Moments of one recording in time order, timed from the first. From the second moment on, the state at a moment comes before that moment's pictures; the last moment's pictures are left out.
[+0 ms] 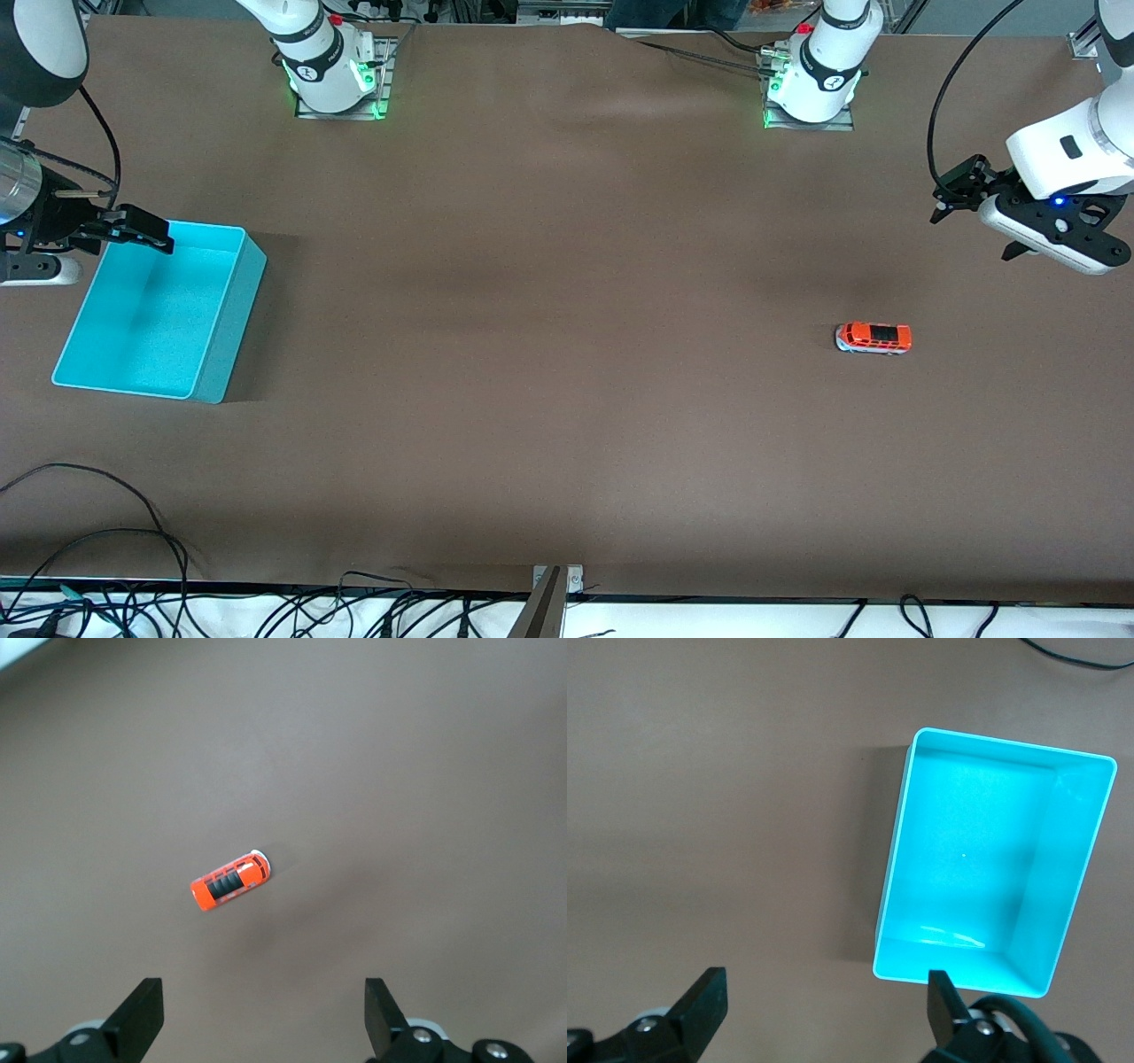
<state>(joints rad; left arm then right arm) 0.02 0.00 -0.06 -1.67 -0.01 1.63 0.52 0.02 0.08 -0.05 -1.65 -0.02 1.66 -0.06</state>
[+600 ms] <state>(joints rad) 0.09 0.10 -0.04 -1.63 0.00 1.70 1.01 0.02 0.09 -0.05 -1.65 -0.02 1.66 -0.06</state>
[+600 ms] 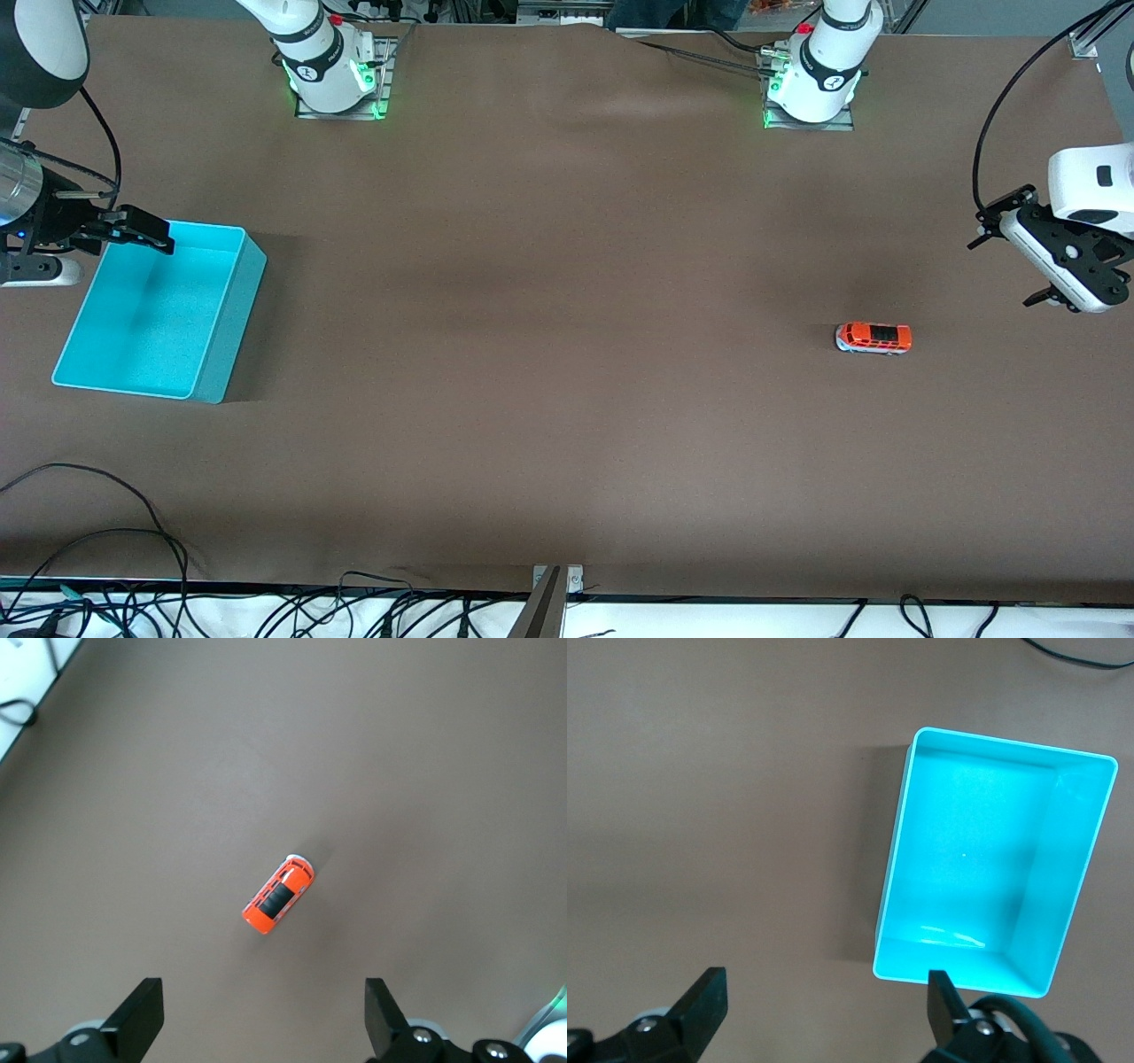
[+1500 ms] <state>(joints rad) 0.15 0.44 -0.04 -1.68 0.05 1.95 1.51 0.02 0.09 -0.05 -1.65 -0.02 1.66 -0.06</state>
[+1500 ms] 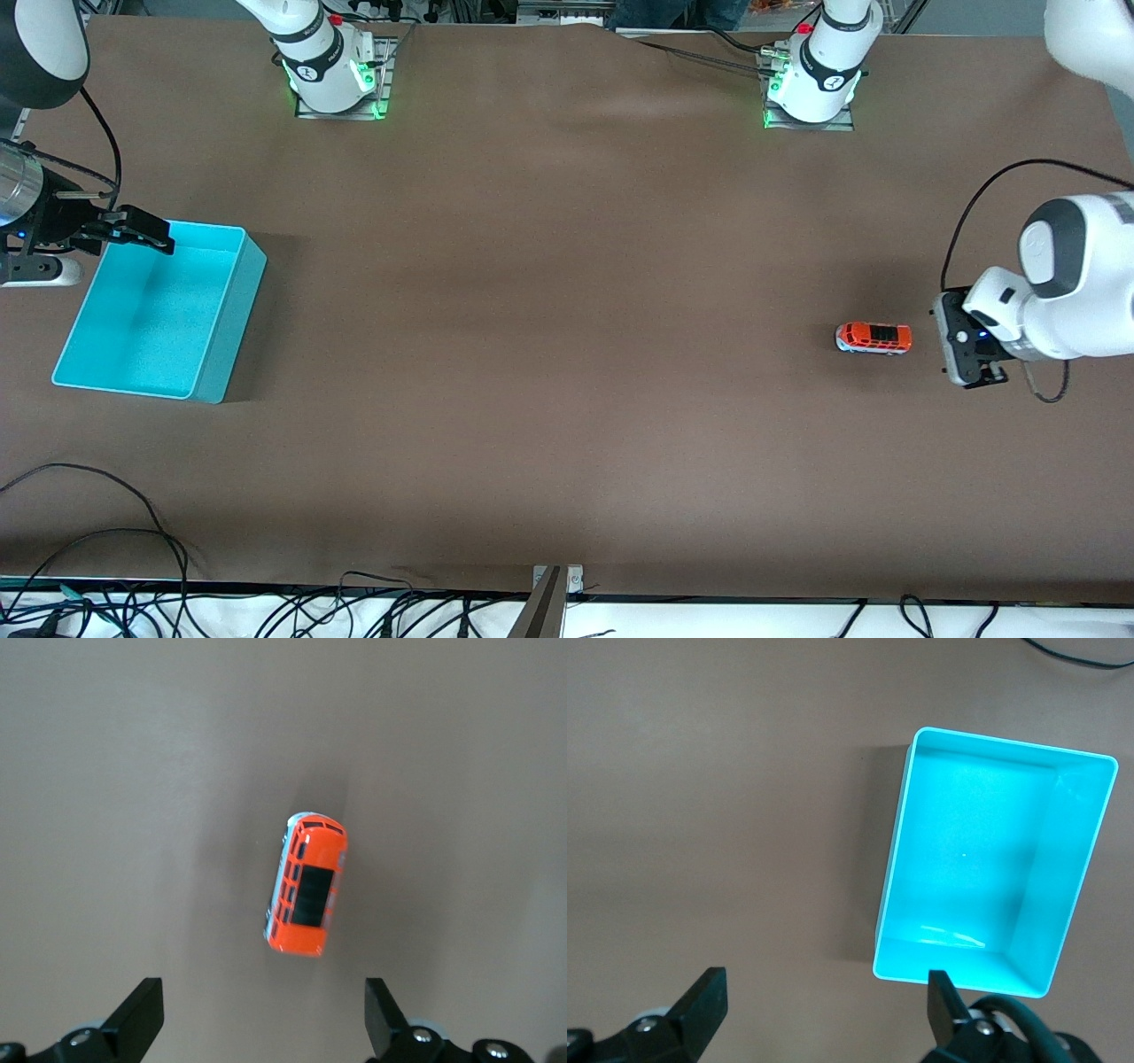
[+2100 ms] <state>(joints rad) 0.15 0.47 -0.05 -1.92 0.05 2.25 1.66 0.02 0.09 -0.05 -1.65 -0.02 1.66 -0.06</state>
